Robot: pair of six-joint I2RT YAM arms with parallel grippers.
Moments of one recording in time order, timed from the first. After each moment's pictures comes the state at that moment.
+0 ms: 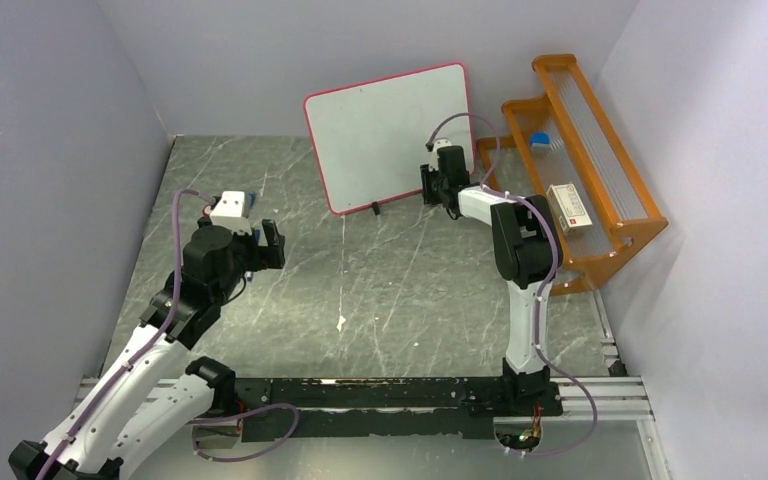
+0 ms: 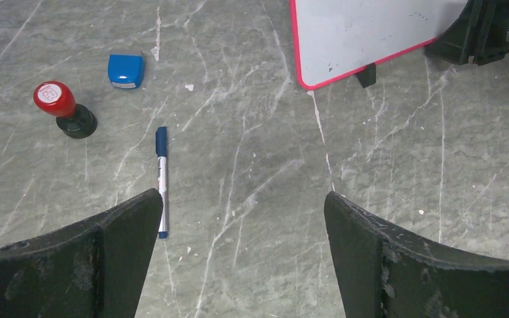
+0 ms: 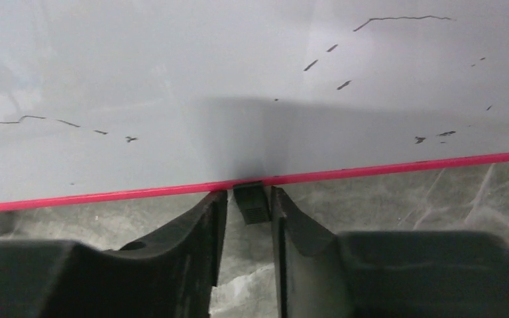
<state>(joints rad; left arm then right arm) -0.47 0.70 0.70 -0.34 -0.28 -0.25 0.28 2.16 1.42 0.07 -0.03 0.02</state>
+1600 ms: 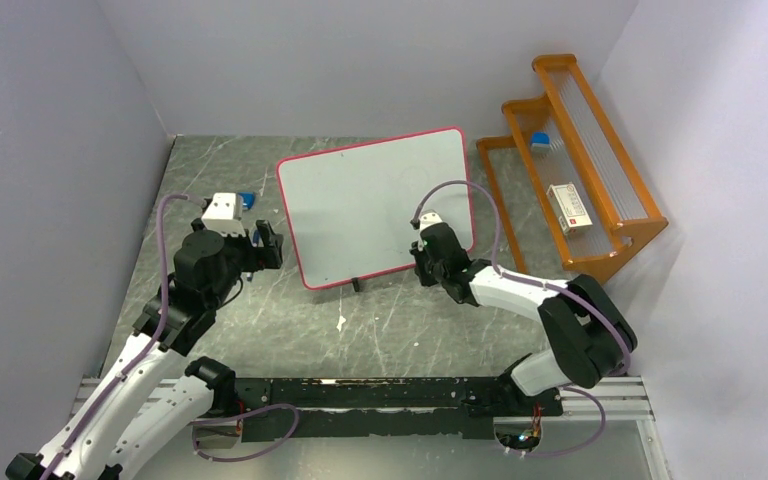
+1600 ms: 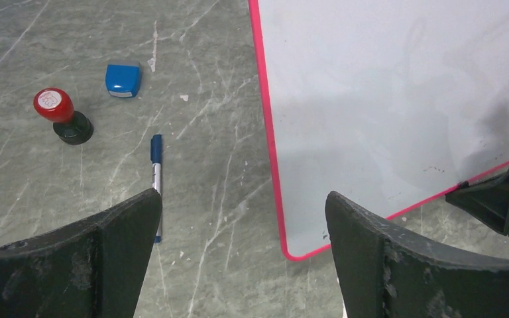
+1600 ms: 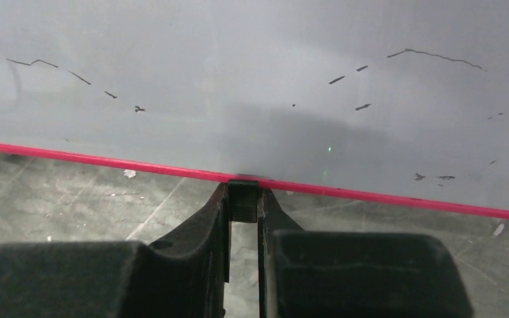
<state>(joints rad) -0.46 0.65 0.70 -0.34 -0.27 -0.27 0.61 1.47 0.65 0.05 0.13 0.14</state>
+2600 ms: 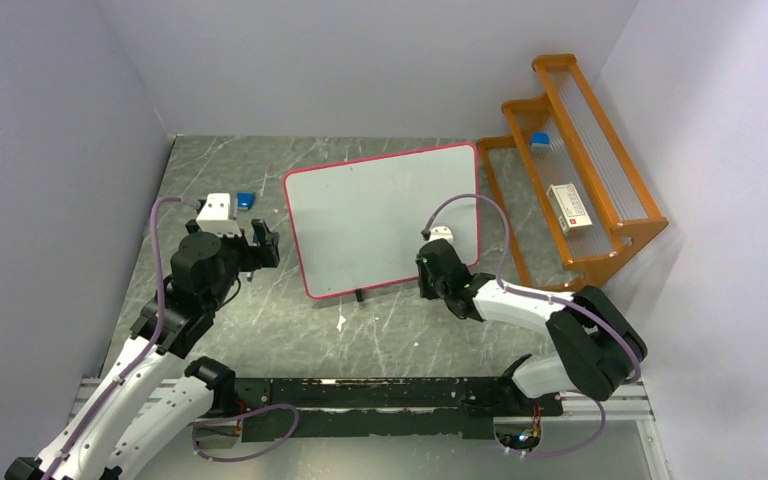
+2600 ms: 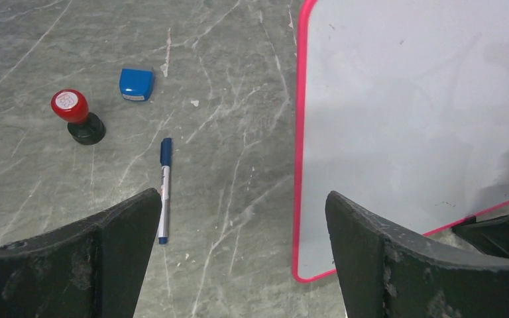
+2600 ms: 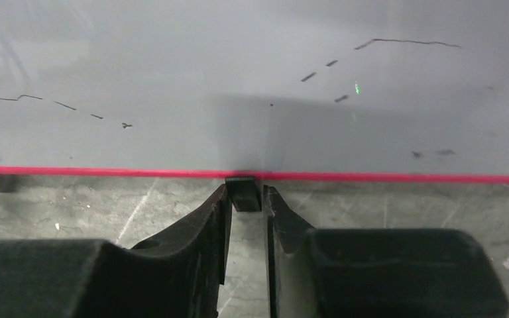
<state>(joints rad) -0.46 0.63 0.70 -0.34 -0.31 -0.29 0.68 1.40 0.55 0.03 0.24 0.35</state>
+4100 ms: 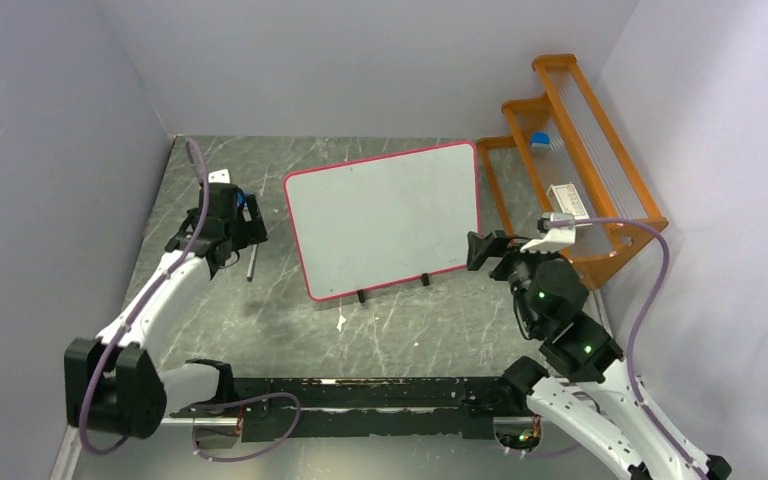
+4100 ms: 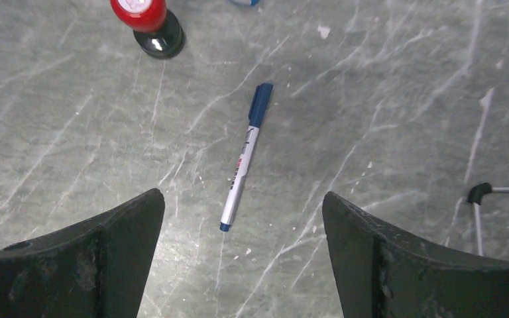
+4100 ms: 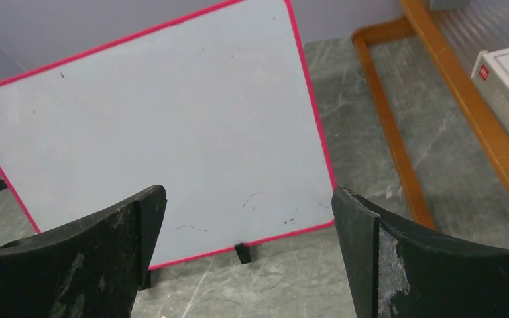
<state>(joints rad) -0.18 1.14 0.82 -0.39 -0.30 -0.36 0.68 0.50 0.73 -0.36 0.55 0.32</state>
